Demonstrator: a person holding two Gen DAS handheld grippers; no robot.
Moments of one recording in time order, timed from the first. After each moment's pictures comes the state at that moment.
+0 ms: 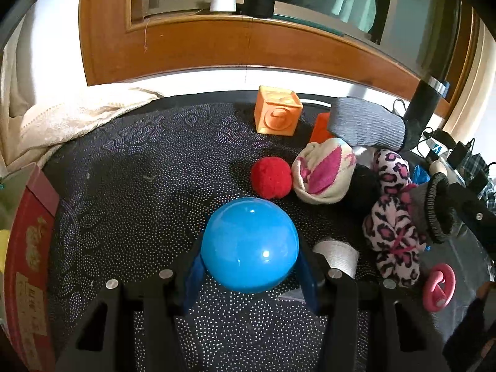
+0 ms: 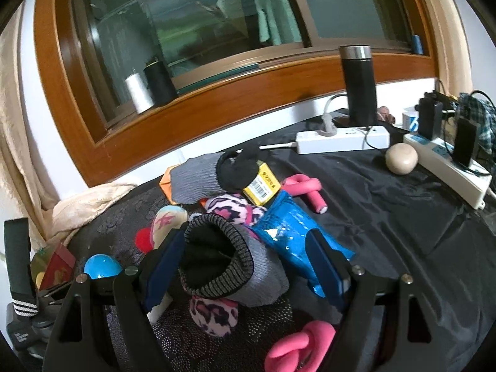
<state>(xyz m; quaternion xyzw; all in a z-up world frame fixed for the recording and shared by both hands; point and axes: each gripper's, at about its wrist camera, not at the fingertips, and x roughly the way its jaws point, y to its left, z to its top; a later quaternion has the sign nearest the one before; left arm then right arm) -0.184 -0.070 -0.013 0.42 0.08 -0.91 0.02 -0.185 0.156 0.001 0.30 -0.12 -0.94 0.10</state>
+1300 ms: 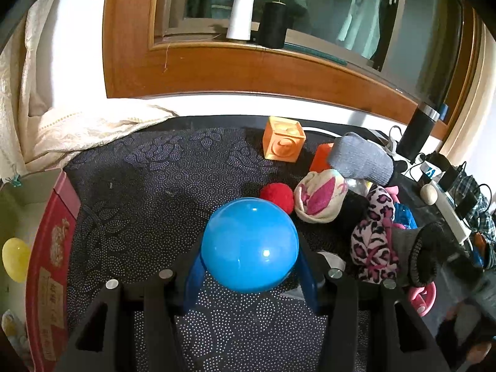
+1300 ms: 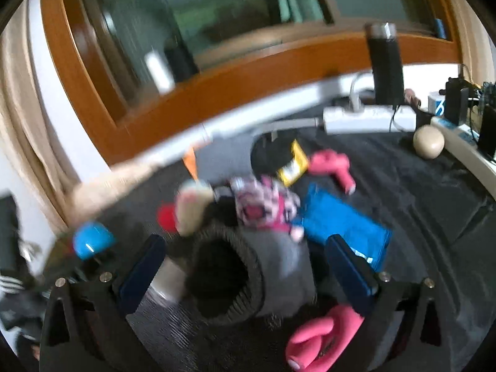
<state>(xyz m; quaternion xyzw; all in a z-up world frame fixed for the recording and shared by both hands) -0.167 -0.088 0.013 0.38 0.10 -0.92 0.03 -0.192 0.143 -0.007 0.36 -0.11 -0.92 0.14</state>
